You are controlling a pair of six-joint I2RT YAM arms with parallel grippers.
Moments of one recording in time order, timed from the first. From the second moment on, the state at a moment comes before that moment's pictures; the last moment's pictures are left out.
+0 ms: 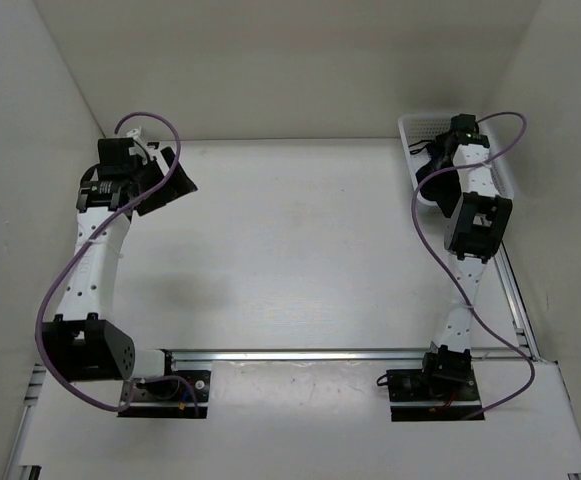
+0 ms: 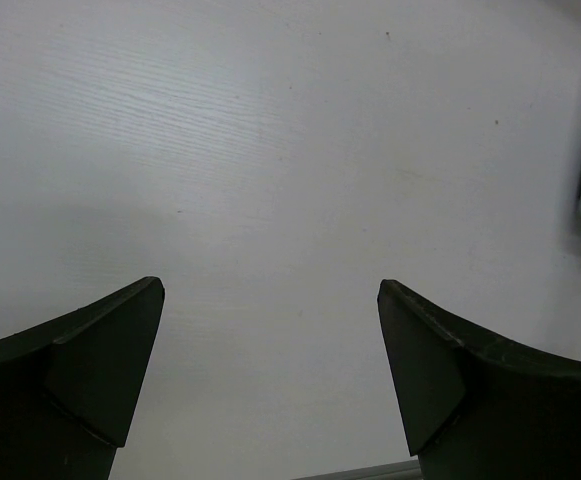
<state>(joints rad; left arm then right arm) 0.04 1.35 1.42 -0.78 0.22 -0.39 -0.15 2.52 2.36 -0.90 0.15 0.43</state>
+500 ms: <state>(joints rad) 0.04 1.38 1.46 -0.80 0.21 -0.38 -0.02 2.03 2.39 -0.82 0.11 0.33</state>
